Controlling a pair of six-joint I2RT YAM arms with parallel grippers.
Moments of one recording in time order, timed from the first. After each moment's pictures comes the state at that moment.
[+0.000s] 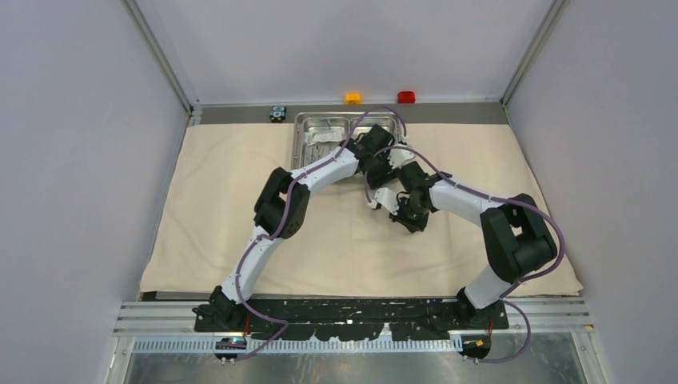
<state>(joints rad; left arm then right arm) -0.75 2.43 2.09 -0.59 0.11 0.47 0.43 1.61 0.92 -0.67 -0.18 -0.78</state>
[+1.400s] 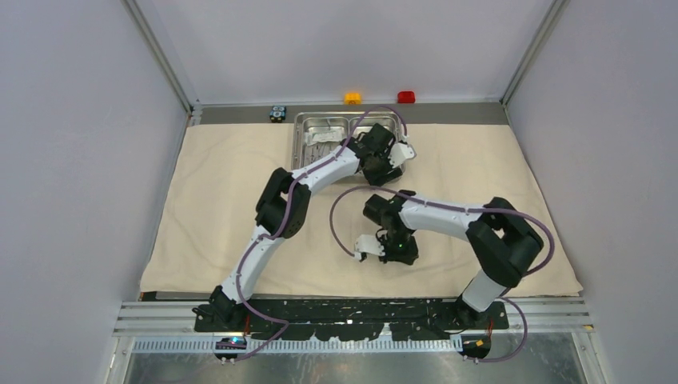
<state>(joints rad) -0.75 2.46 2.14 -0.63 0.11 0.45 0.82 1.69 0.94 -1.04 -0.08 -0.89</state>
